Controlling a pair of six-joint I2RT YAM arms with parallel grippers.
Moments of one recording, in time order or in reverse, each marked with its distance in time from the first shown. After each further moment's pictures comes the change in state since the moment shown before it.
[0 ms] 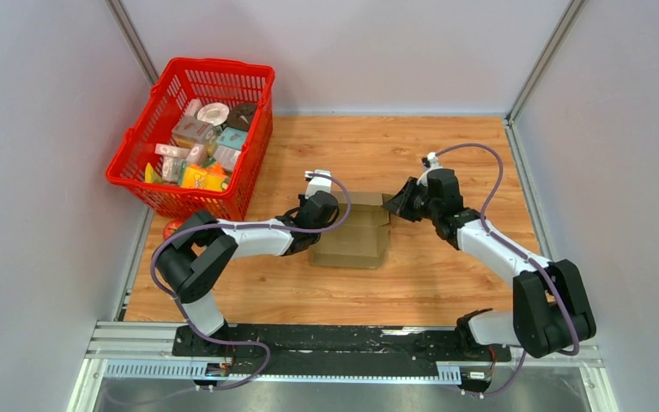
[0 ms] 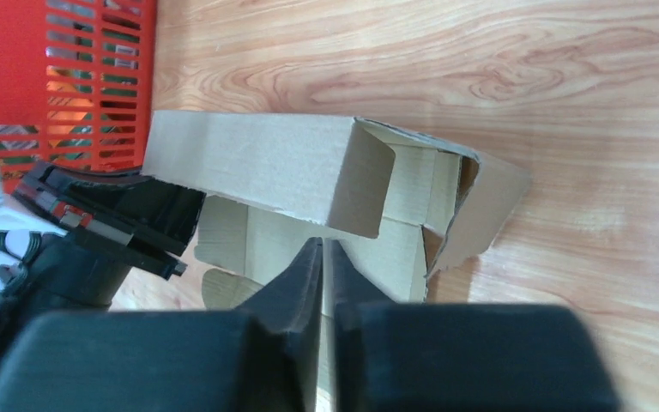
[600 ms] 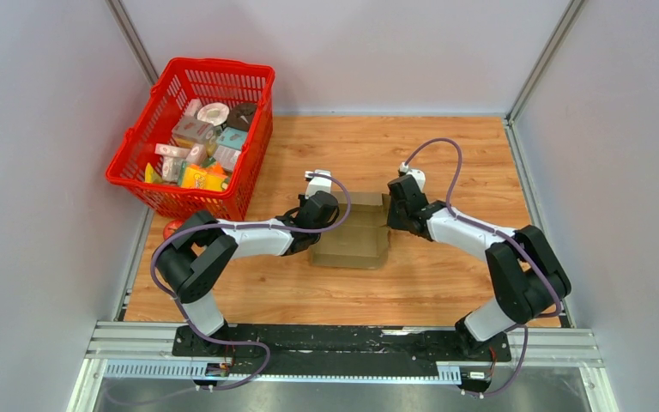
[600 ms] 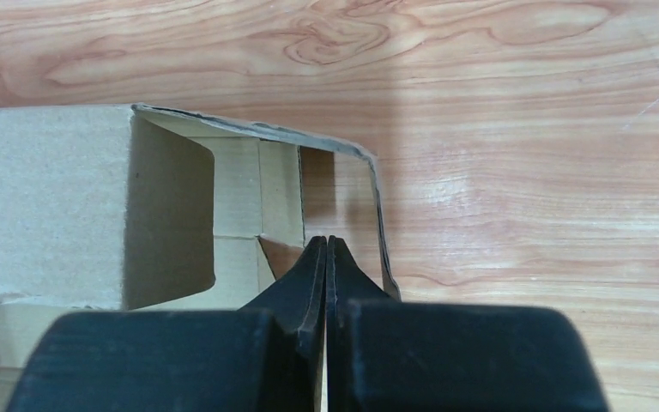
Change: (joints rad) left arm 0.000 0.000 0.000 -0.004 0.000 0.001; right arm 0.198 0.213 0.121 -0.241 0.510 -0.151
